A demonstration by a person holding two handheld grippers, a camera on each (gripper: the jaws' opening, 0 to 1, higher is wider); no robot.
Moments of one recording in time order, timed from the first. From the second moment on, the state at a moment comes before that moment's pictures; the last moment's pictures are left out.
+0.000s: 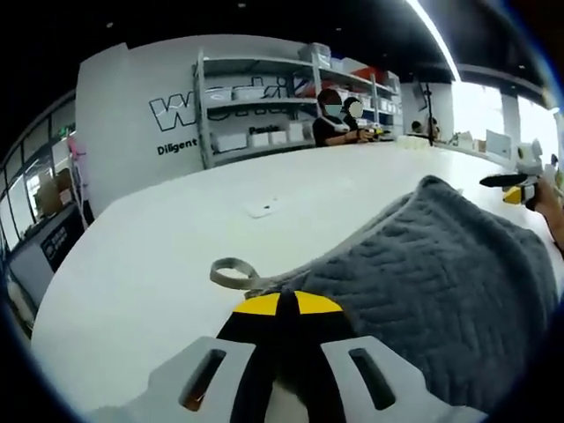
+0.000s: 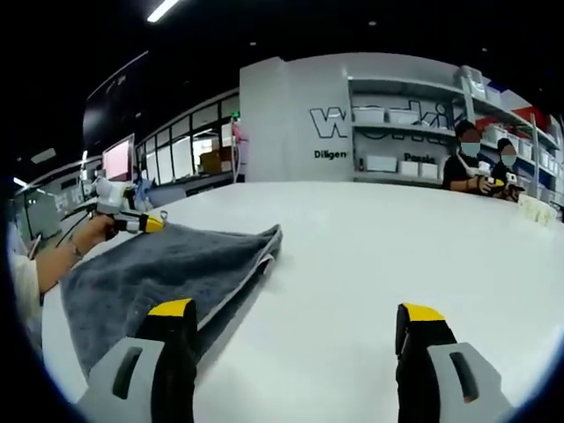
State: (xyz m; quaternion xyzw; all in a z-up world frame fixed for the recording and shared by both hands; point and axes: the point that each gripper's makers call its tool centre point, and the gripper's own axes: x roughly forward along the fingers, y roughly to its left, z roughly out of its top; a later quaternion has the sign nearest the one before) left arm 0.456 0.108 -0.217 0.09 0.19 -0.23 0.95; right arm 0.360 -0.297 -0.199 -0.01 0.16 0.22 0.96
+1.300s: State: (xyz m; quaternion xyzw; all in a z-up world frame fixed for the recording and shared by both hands) left arm 0.436 0.098 -0.209 0.08 0.16 -0.24 0.95; right arm 0.481 -0.217 -0.201 0.01 0.25 0.27 0.93
